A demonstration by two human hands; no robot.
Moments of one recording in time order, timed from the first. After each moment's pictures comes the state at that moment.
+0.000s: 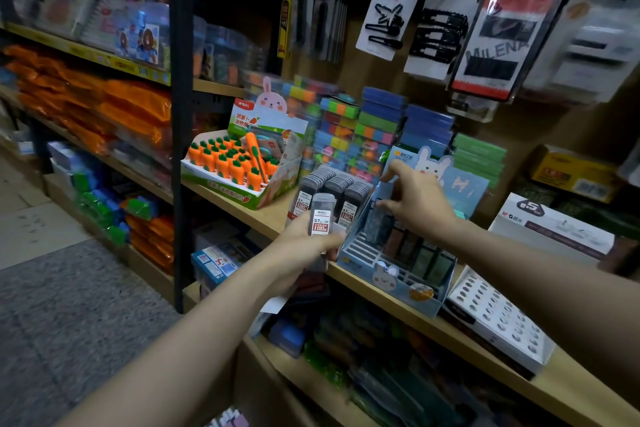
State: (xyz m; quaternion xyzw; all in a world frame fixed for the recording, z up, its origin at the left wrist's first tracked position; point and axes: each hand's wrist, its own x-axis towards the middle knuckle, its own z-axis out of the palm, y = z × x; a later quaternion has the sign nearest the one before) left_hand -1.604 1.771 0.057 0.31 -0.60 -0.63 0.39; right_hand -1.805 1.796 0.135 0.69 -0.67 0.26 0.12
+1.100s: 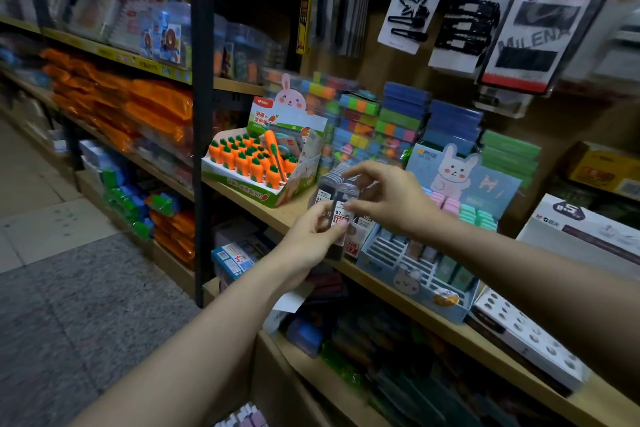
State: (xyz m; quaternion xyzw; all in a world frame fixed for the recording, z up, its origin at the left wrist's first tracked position) left_hand -1.598 1.756 0.048 0.28 -0.59 -0.61 0.44; right_hand -1.741 1.791 0.141 0.75 -0.59 0.29 -0.02
